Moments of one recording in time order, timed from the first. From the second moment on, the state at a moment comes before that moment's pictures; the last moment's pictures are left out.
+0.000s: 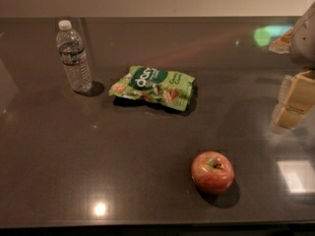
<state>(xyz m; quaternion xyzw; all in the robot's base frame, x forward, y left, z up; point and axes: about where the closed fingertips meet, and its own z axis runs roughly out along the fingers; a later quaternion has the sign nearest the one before) 0.438 -0.217 0.976 -0.60 0.78 -0.03 0.16</state>
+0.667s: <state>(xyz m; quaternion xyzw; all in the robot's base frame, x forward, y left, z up) 0.456 -0.201 0.984 -0.60 0.78 -0.01 0.19</state>
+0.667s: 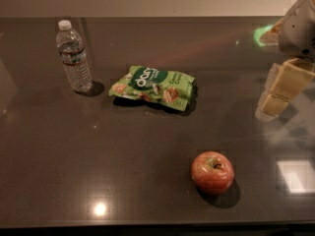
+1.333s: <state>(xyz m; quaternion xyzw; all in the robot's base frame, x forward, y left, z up) 0.521 -0.153 0.992 -0.58 0.77 0.04 0.27</state>
